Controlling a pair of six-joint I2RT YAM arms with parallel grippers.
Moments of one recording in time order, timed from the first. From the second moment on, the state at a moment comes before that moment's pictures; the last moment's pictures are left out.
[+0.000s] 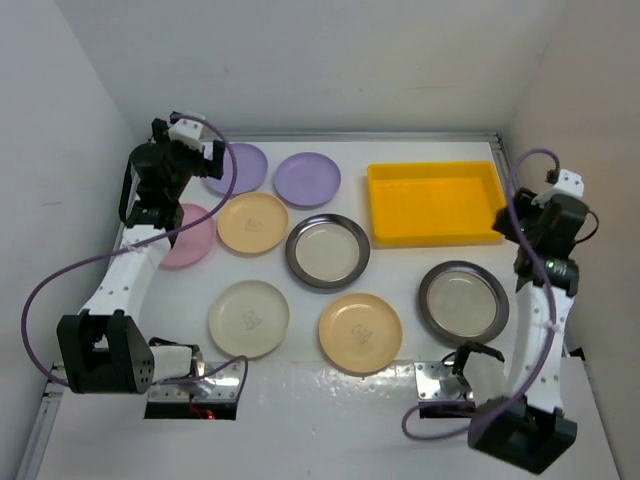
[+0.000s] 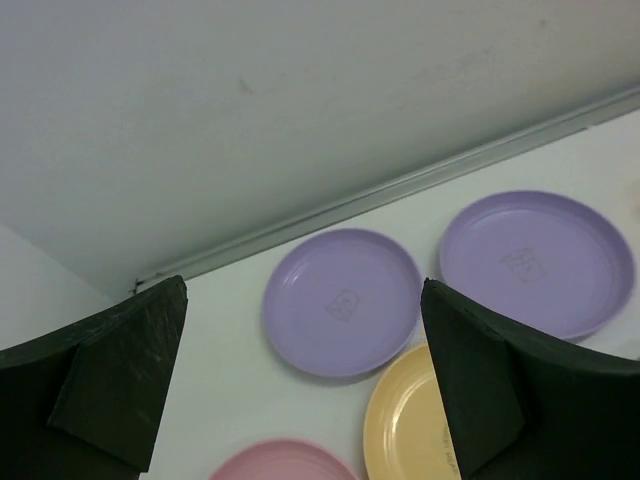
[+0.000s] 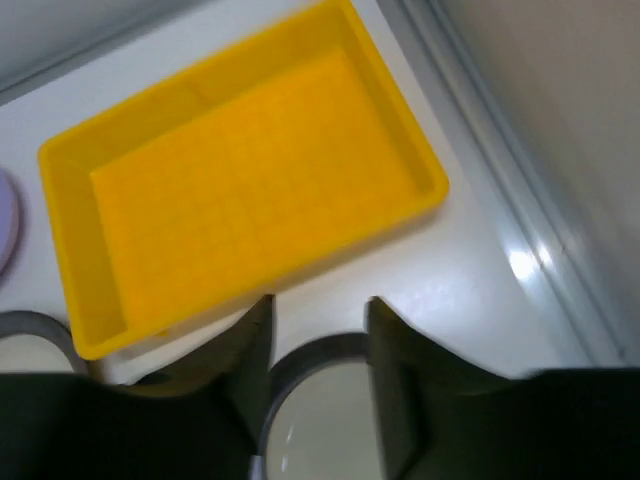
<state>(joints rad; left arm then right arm) 0.02 1.24 1.00 0.27 0.22 0.26 -0.38 0.85 0.82 -0.36 -0.12 0.10</state>
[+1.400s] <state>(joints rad) -0.03 1.19 0.88 -0.01 0.49 0.20 -0.95 1.14 0.36 -0.40 -0.37 0.51</state>
